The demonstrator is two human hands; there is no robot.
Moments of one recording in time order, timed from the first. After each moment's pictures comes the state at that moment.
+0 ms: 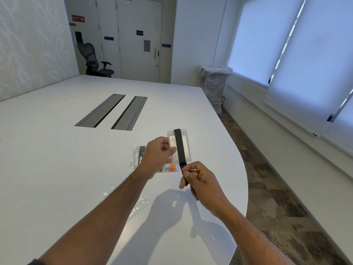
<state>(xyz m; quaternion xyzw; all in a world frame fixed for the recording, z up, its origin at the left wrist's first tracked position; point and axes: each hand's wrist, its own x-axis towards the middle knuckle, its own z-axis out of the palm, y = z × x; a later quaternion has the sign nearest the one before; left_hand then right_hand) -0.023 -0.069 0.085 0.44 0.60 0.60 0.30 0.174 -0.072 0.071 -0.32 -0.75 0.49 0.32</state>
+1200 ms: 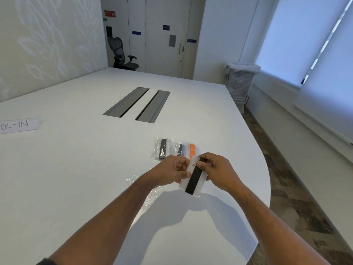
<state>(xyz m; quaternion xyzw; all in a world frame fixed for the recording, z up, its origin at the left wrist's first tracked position) -0.042 -0.119 0.046 0.54 0.58 0.44 0.42 0.144 -0.029 0.075 -0.38 -0.83 0.33 0.24</state>
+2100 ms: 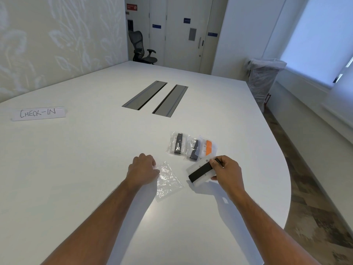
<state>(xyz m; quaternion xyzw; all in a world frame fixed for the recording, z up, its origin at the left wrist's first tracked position) -0.123 -0.175 -0.002 0.39 0.89 0.20 0.13 0.120 -0.032 0.030 -0.47 -0.72 0.39 0.33</state>
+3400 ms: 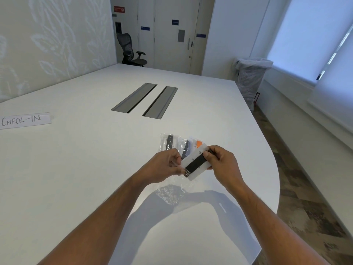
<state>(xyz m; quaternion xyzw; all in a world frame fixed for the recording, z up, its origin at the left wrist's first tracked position) -0.076 -0.138 0.036 0.58 0.65 0.41 0.28 0.131 -0.031 0.068 -0.38 -0.75 0.42 0.35</state>
